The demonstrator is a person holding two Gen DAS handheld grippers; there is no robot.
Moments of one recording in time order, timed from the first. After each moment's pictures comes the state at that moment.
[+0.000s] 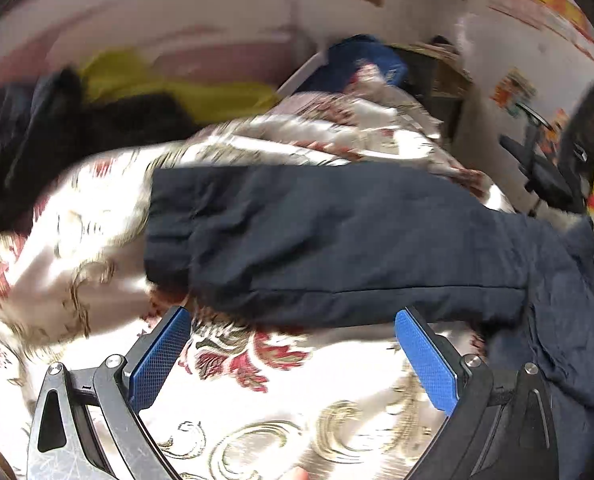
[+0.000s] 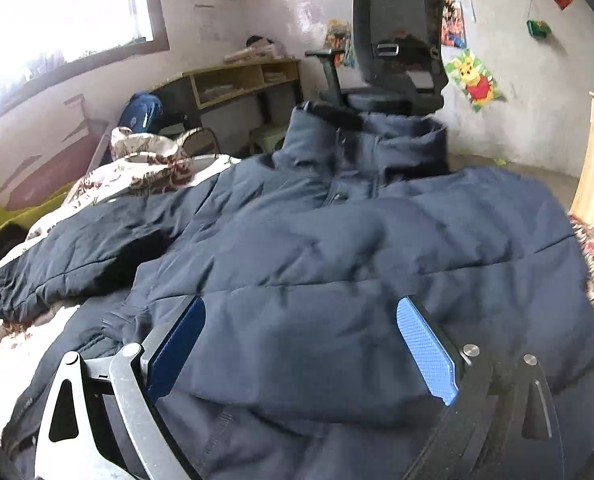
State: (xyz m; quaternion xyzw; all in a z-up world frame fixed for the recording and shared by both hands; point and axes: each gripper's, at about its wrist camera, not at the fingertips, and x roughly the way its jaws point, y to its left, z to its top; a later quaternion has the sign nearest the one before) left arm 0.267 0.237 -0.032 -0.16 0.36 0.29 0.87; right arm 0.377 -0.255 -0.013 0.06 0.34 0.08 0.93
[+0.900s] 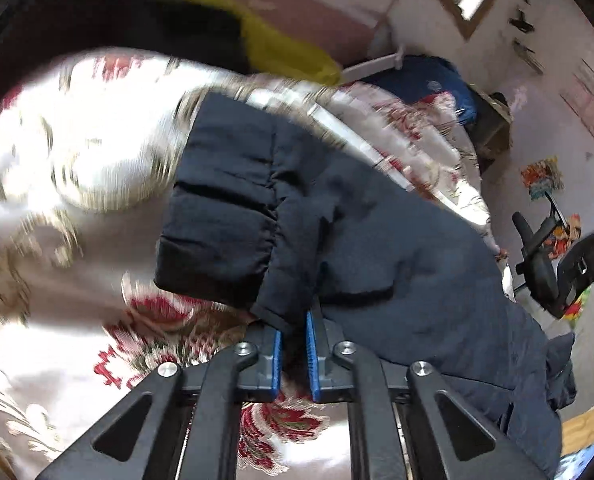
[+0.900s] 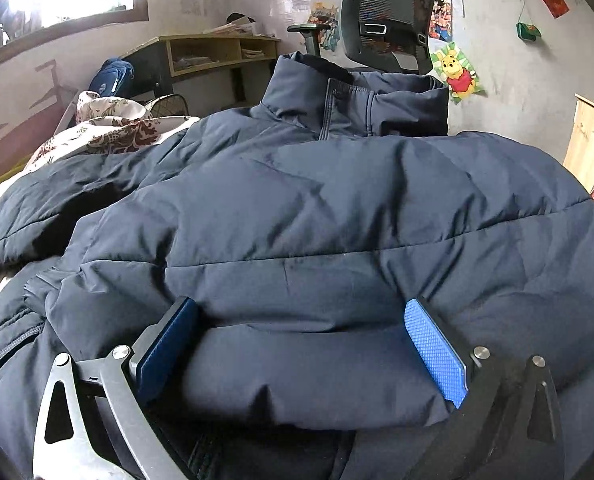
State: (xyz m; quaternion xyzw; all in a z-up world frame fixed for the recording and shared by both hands) left arm 0.289 0.312 -0.064 -0.32 0.32 0.29 0.84; right arm 0.387 -0.235 -0.063 0.03 0.35 0.03 0.93
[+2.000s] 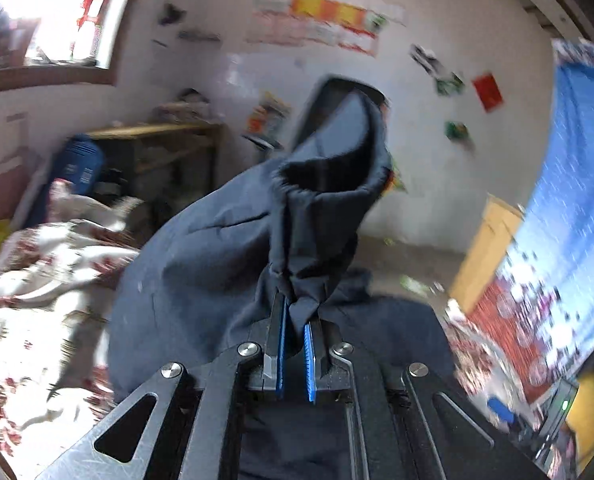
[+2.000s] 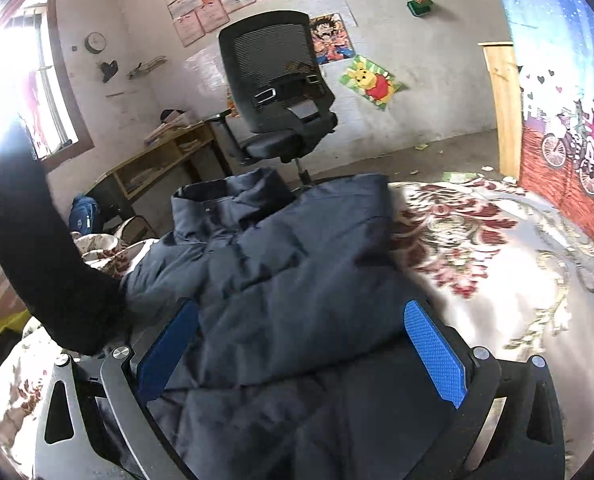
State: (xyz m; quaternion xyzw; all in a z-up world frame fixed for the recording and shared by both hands) left arm 0.354 -0.090 0.094 -0.06 0.25 -0.11 0.96; right arm 0.287 -0.441 0.012 0.20 0.27 -0.04 0.94
